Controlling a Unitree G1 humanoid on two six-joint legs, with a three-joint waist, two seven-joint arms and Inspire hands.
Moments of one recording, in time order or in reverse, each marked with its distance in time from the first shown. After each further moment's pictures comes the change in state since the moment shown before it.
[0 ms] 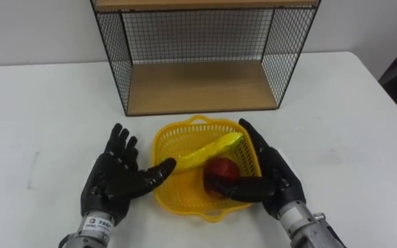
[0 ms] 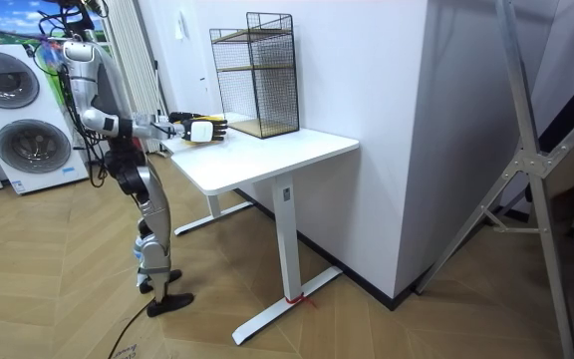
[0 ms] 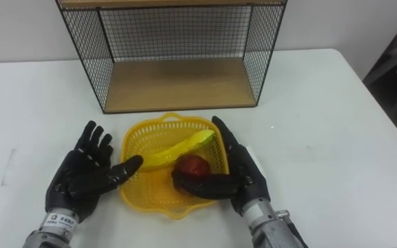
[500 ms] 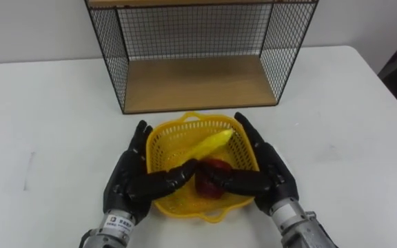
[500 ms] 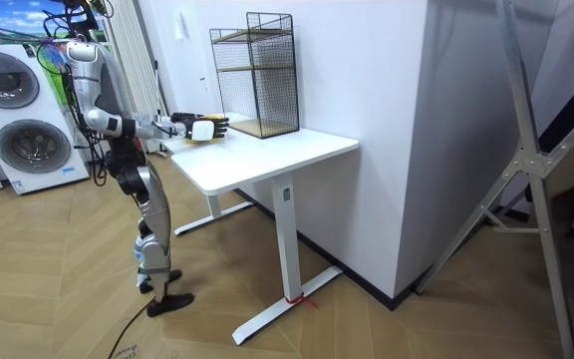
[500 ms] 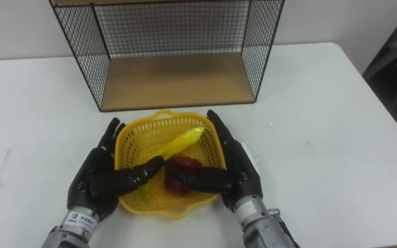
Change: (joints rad) left arm -0.032 -0.019 -0.111 -0.005 0.014 -0.020 -0.002; right arm -0.033 0.009 0.067 0.001 0.120 -0.044 -0.050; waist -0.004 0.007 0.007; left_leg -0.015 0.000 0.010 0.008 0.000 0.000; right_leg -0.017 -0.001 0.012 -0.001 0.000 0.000
